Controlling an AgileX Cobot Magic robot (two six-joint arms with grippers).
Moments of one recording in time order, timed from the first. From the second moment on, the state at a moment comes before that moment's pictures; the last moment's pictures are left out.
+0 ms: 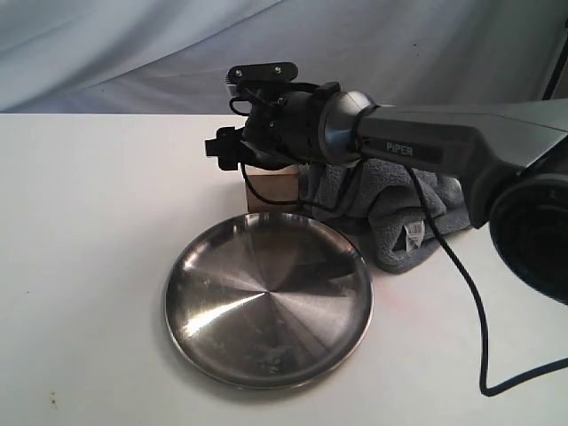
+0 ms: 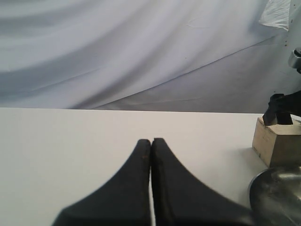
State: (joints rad) left arm -0.03 0.00 0.00 -0.04 0.15 0.01; right arm 0.70 2.30 -1.82 -0.80 0.61 1.14
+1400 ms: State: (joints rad) left arm -0.03 0.00 0.00 -0.04 0.15 0.01; right arm 0.70 2.36 -1.82 -0.88 0.60 1.18
